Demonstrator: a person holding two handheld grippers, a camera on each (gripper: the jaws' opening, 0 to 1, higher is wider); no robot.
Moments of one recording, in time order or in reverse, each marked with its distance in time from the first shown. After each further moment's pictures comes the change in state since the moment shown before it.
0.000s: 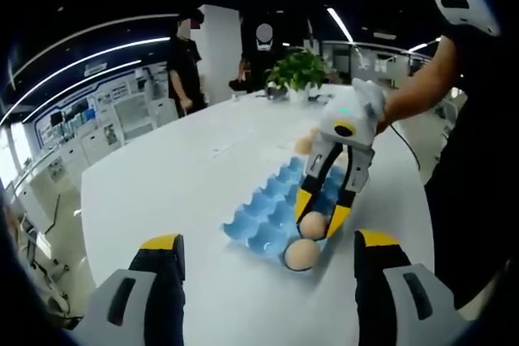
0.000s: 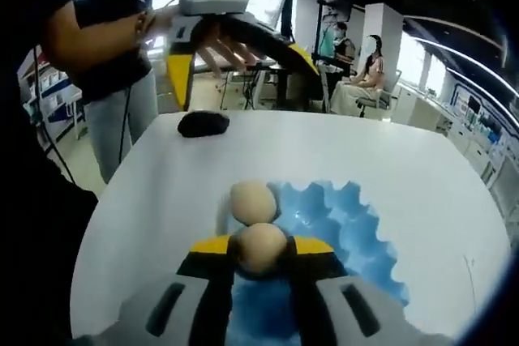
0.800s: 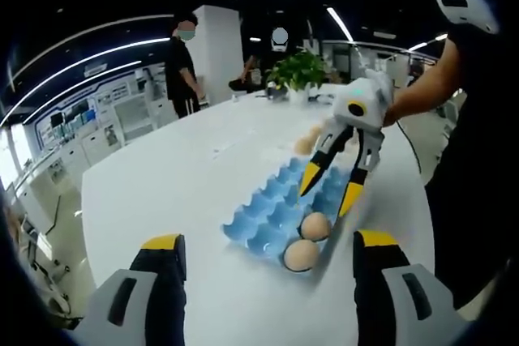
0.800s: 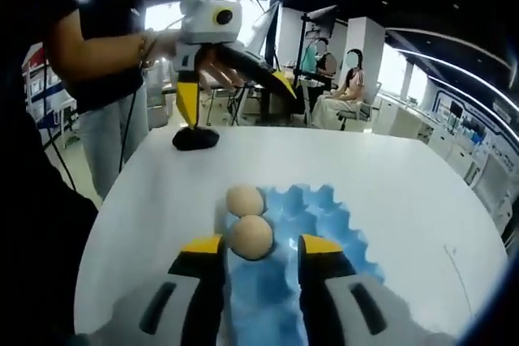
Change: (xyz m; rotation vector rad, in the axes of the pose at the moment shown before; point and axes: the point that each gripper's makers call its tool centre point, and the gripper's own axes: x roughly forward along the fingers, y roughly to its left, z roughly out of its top) left arm 0.001 -0.001 0.001 0.006 0.000 0.002; right arm -0.039 -0.005 0.003 0.012 -0.075 -0.091
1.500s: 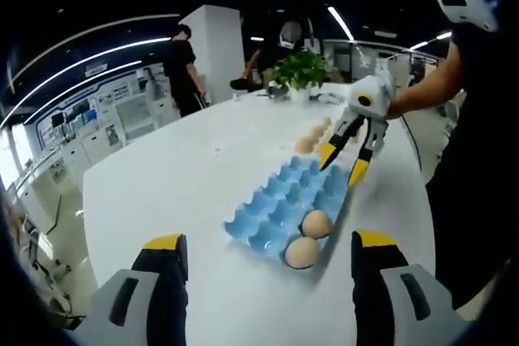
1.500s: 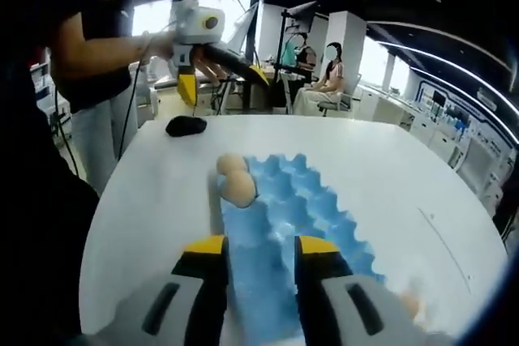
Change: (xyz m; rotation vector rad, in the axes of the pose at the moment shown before) left arm -0.003 0.000 -0.003 0.001 0.004 0.008; right arm -0.059 -0.009 -0.040 0.059 0.025 -0.100
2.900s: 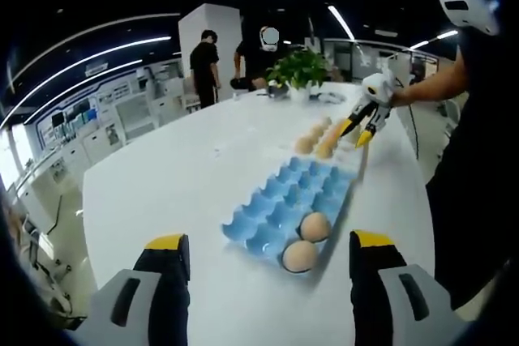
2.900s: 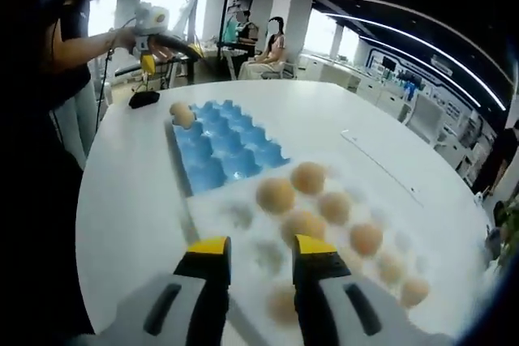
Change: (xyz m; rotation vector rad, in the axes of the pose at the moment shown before) left arm 0.003 -0.007 0.006 0.001 0.006 0.000; right arm -0.131 -0.049 -0.099 0.157 0.147 -0.264
